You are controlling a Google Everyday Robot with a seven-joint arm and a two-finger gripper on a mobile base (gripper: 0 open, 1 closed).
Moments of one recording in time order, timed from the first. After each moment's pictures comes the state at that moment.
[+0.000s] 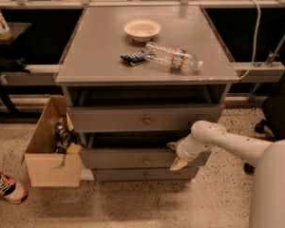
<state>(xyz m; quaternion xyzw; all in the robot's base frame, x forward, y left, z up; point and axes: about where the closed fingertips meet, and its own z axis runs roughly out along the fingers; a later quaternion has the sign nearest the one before) 0.604 -0.138 0.388 -0.75 0.62 0.10 0.20</state>
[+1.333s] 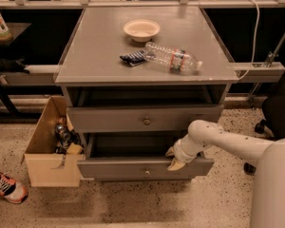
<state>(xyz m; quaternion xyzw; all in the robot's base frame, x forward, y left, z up) 0.589 -0.119 0.400 -0.76 0.61 0.12 0.19</state>
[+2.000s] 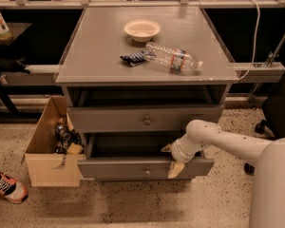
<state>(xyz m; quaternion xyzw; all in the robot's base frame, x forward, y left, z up) 0.589 -0.119 0.400 -0.76 0.61 0.12 0.19</state>
